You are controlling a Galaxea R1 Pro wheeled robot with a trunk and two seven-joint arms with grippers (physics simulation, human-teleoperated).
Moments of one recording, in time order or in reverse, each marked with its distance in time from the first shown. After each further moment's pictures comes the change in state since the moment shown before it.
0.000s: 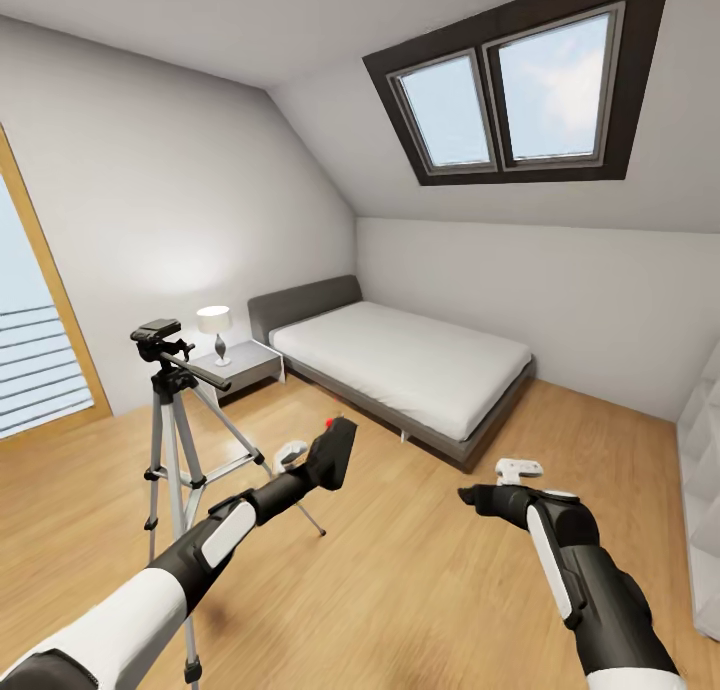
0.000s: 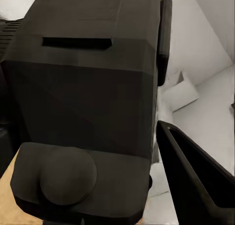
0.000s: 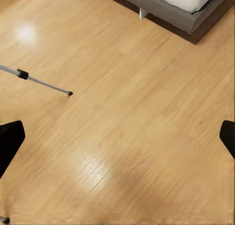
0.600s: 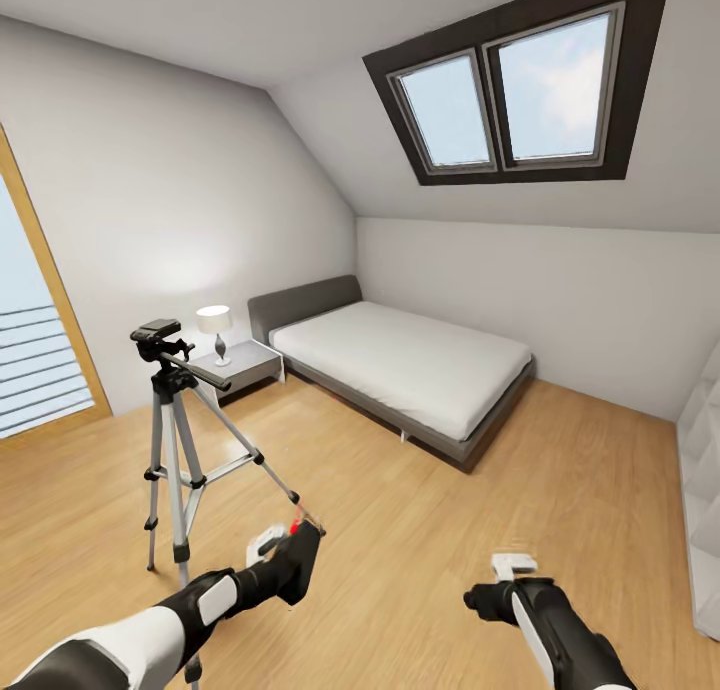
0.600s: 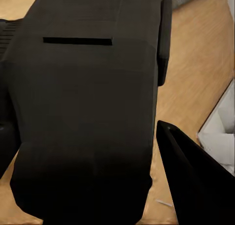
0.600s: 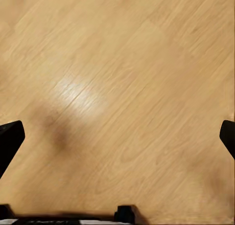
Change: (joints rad) left arm 0.000 -0.050 -0.006 0.503 -0.034 -0.001 0.111; right arm 0.000 -0.004 0.000 0.619 0.080 -0.279 -0.052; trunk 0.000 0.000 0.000
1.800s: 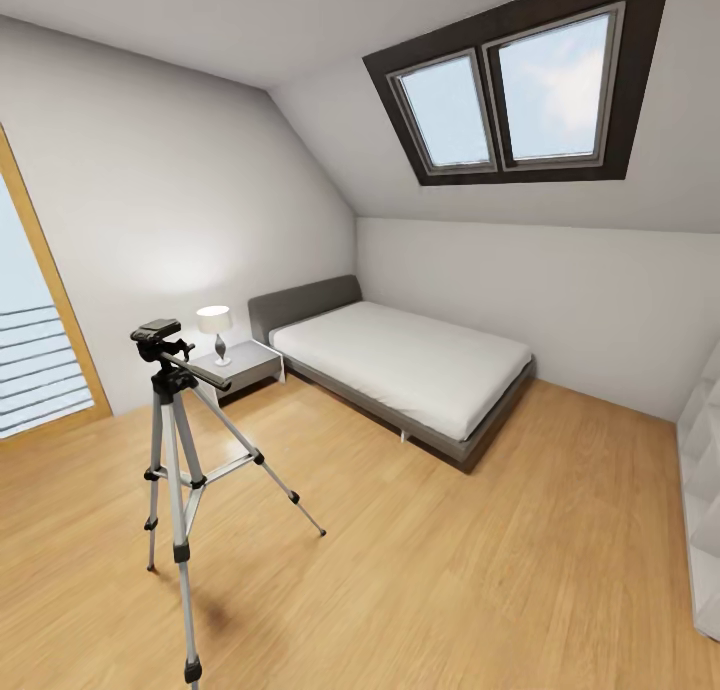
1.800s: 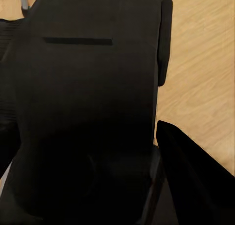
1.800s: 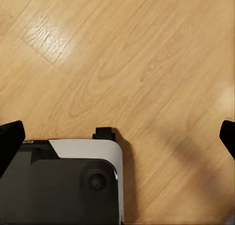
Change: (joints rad) left arm 0.394 0.030 0.006 0.043 -0.113 -0.144 0.188; right arm 0.031 -0.028 0.010 0.753 -0.006 -0.561 -0.126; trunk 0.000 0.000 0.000
